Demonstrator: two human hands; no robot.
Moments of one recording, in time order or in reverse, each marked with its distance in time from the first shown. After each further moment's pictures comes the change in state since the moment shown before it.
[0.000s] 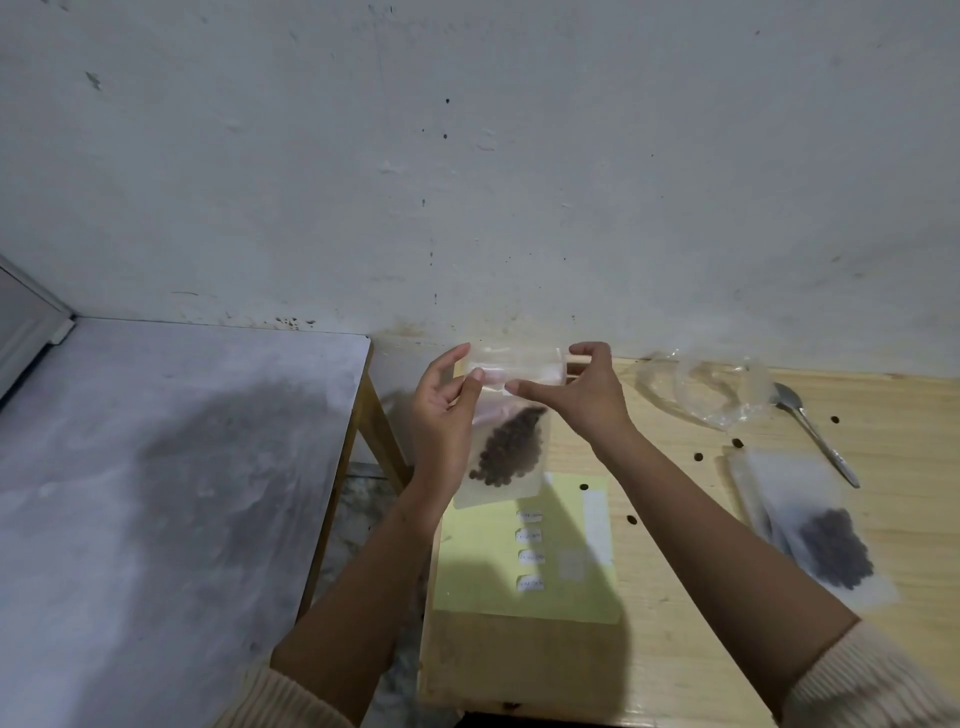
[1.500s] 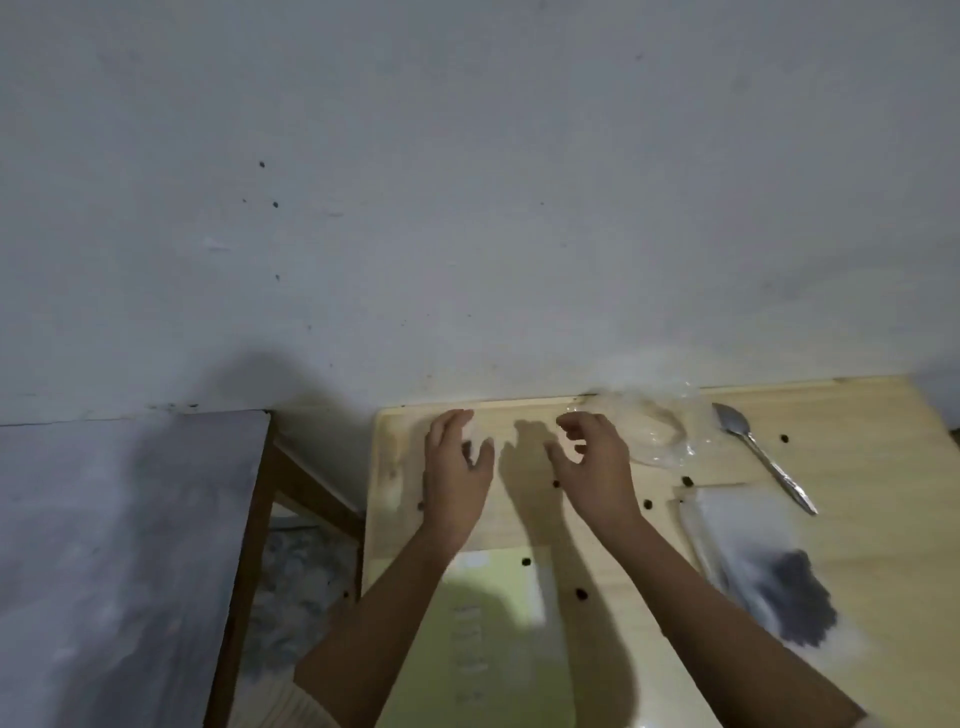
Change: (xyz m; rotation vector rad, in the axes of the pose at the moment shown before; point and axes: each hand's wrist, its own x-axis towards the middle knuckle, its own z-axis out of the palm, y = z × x) left_hand 0.049 -0.082 0.093 0.653 -0.183 0.010; right_hand 0.064 0.080 -0.058 -0.258 0.186 -0.206
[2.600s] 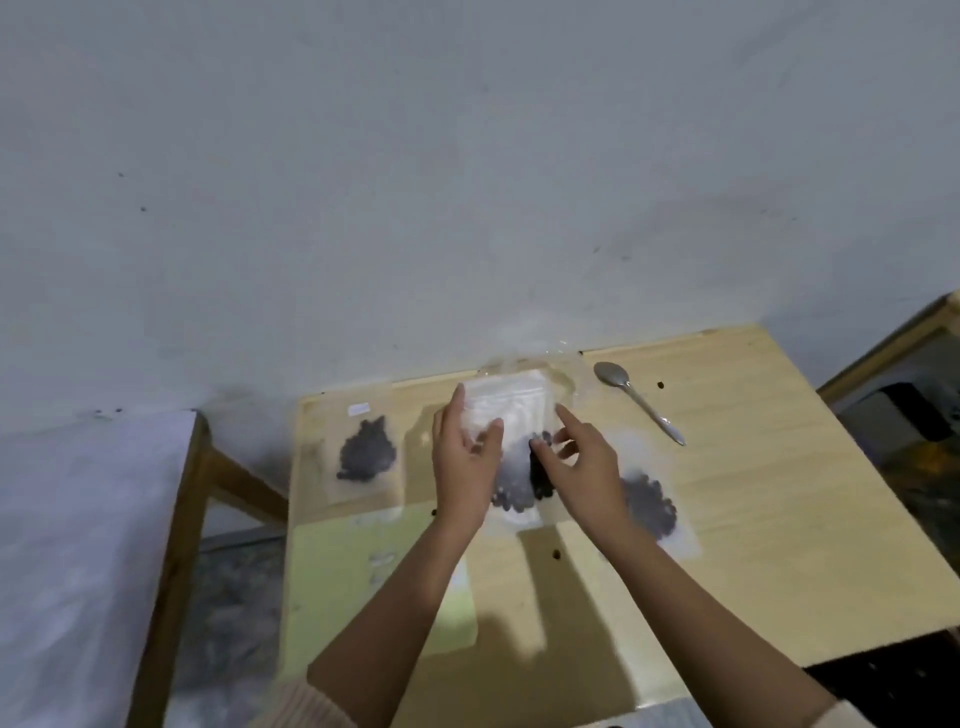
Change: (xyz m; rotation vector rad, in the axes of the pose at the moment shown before) left_hand -0.089 0.094 0.073 -0.286 -0.076 -0.063; right_hand -0.073 0.060 -0.103 0.115 0.088 0.115
